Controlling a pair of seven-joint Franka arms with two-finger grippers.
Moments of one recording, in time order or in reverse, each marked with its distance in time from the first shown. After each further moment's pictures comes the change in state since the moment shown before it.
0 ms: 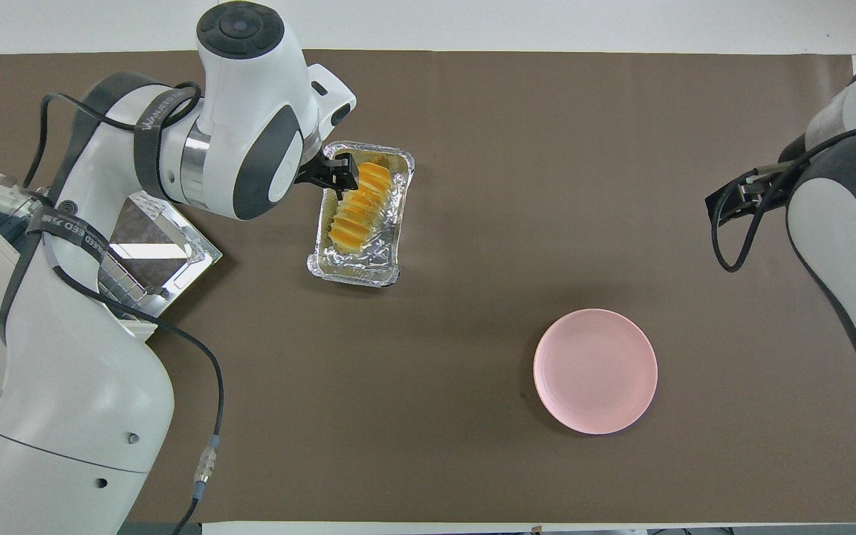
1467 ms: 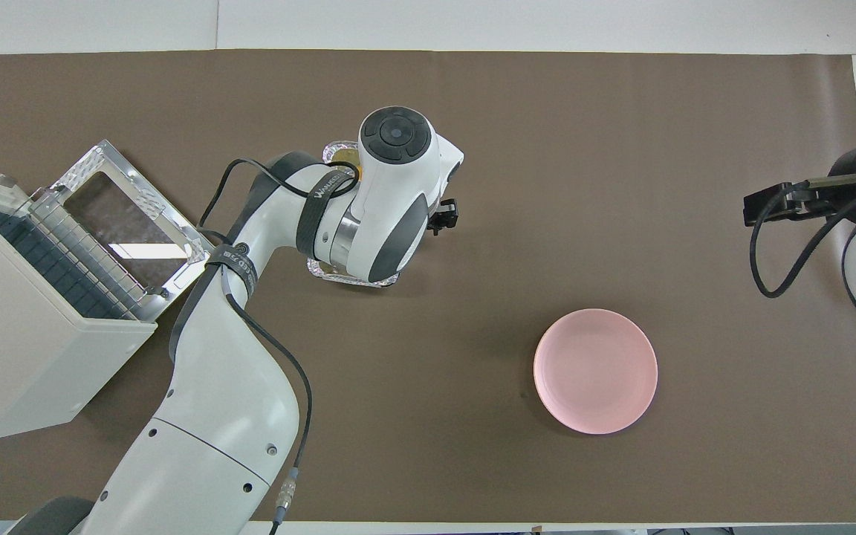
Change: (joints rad) left arm -0.194 0.075 -0.009 -0.043 -0.098 0.186 -0.268; right arm -0.025 -0.114 -0.027 -0.088 0.022 0.107 0.051
